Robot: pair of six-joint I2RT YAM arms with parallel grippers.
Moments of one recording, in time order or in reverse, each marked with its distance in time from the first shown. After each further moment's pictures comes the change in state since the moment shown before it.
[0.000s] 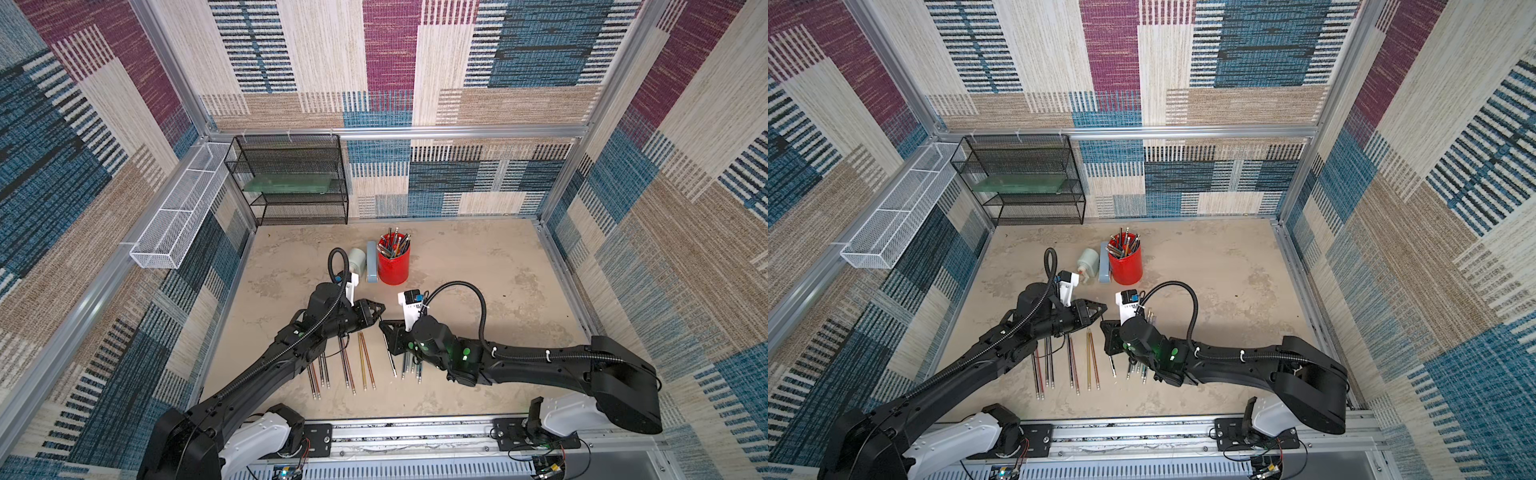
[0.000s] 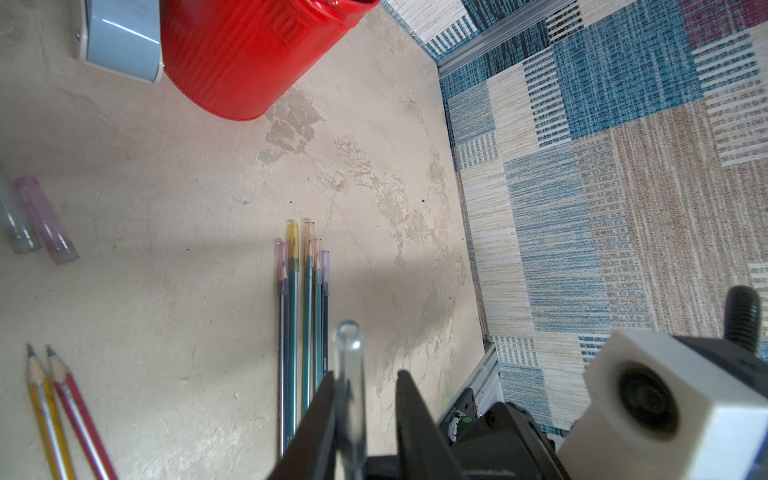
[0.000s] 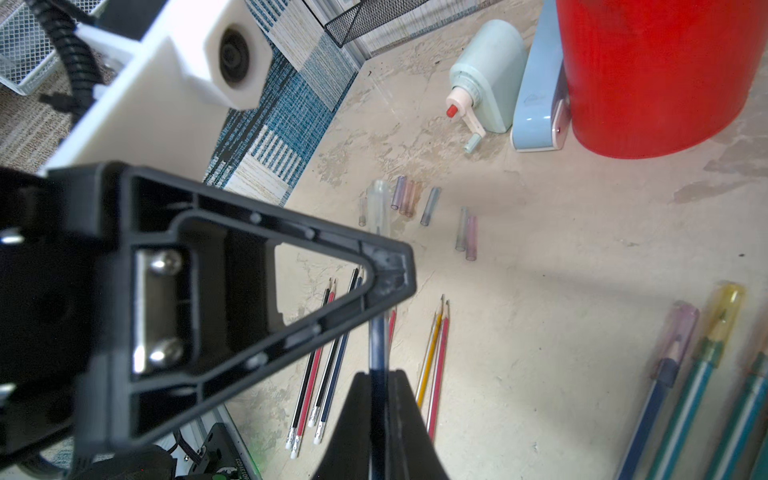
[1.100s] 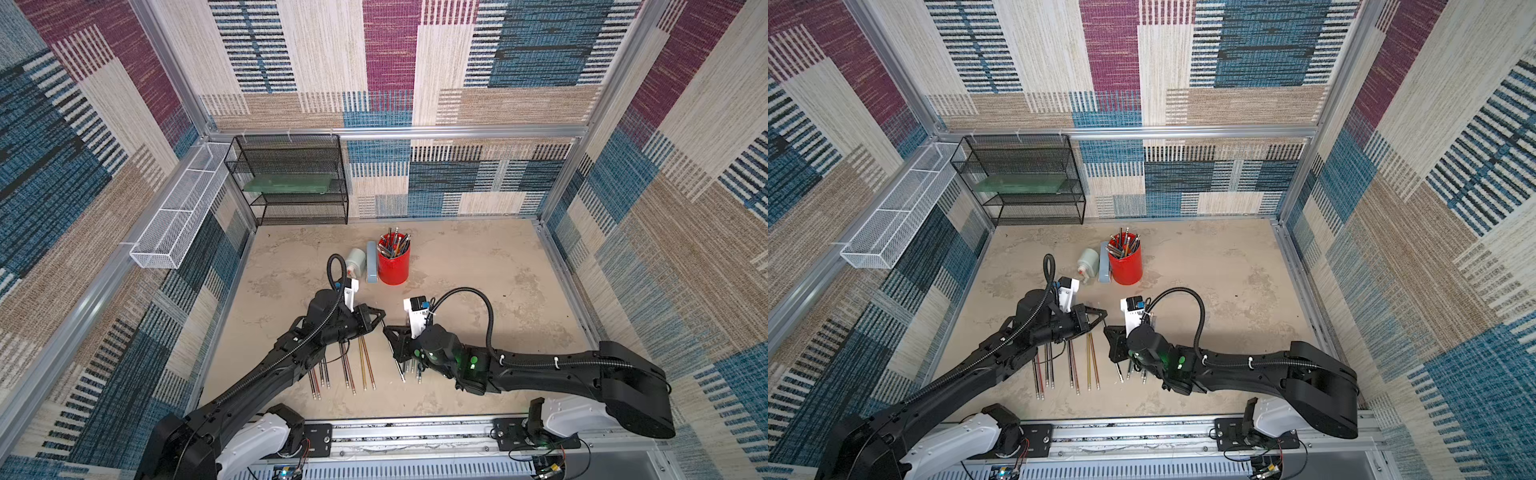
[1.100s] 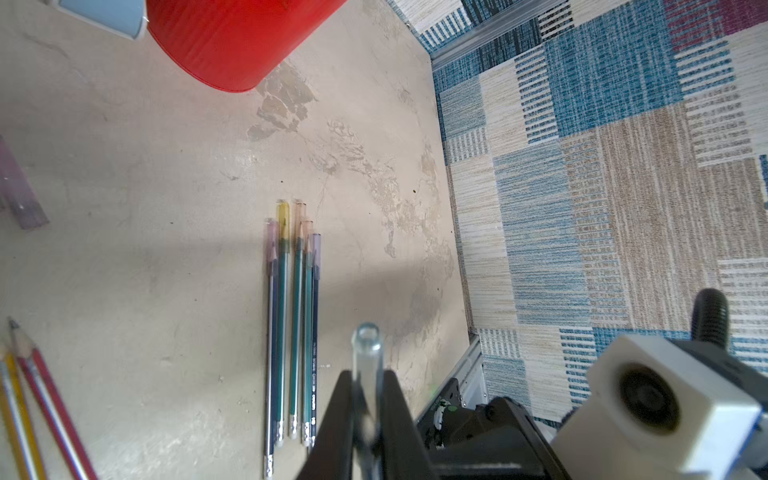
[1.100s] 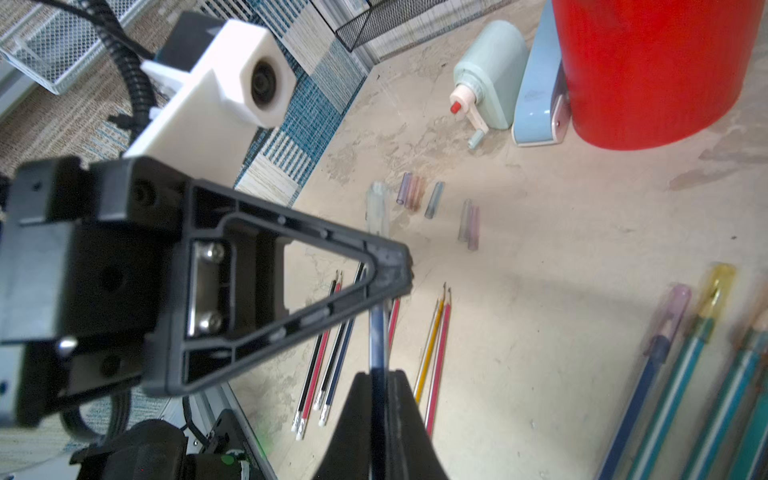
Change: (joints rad) left arm -0.006 -0.034 -0.073 0.060 -0.013 -0.056; right arm 0.037 -0.067 -0.100 0.042 0.014 0.005
